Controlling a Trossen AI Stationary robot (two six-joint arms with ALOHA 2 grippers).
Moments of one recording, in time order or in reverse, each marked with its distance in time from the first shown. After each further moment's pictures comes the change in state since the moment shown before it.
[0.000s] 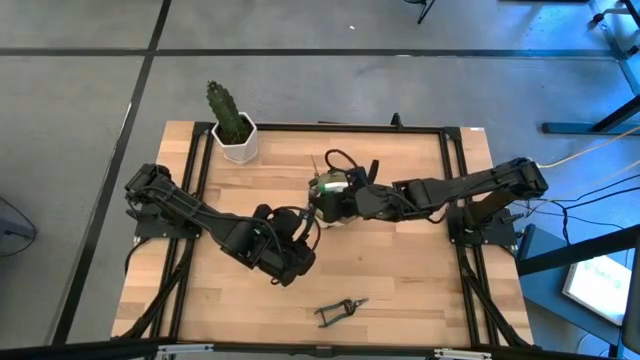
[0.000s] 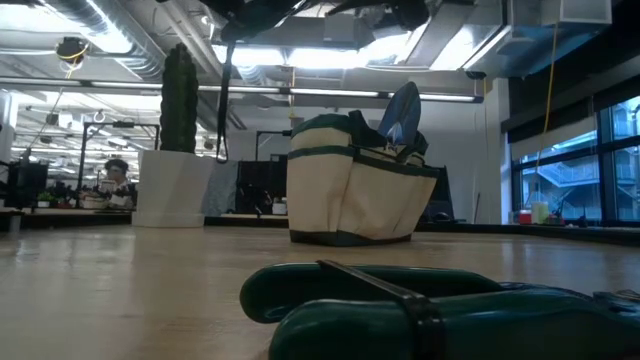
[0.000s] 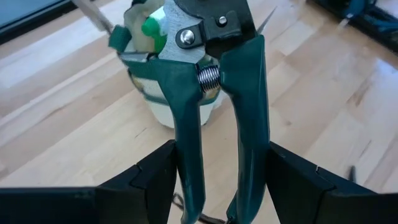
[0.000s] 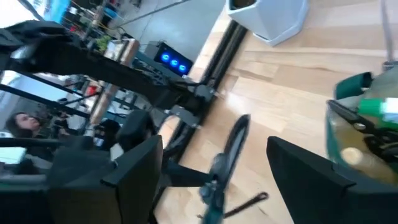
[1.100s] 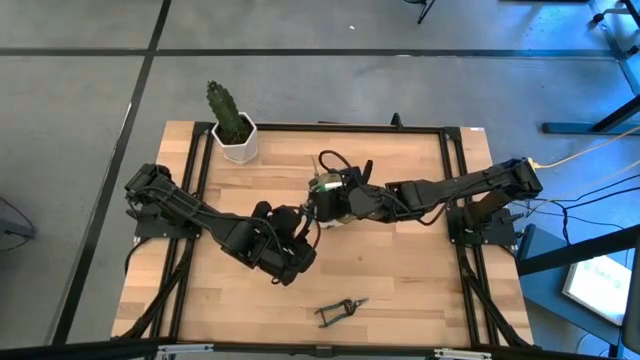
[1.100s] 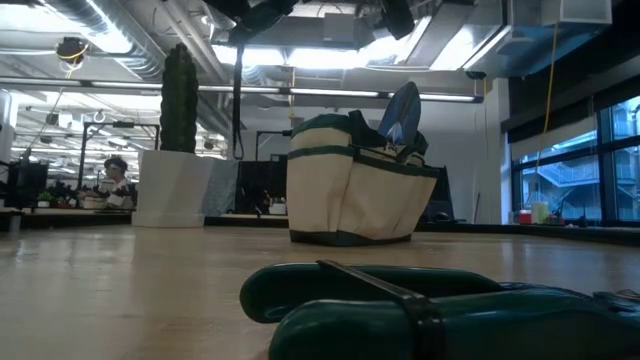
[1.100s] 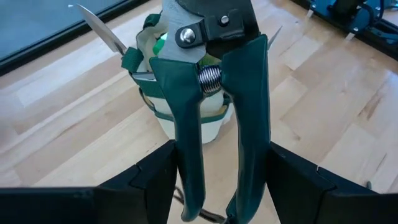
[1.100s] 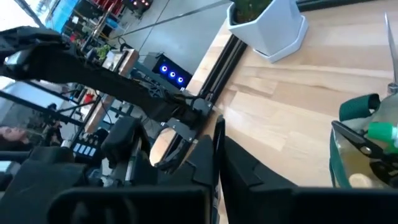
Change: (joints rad) left arm -0.004 0.000 0.000 -0.003 -0.067 0.023; right arm -0.013 0.047 0.001 0.073 0.051 -0.062
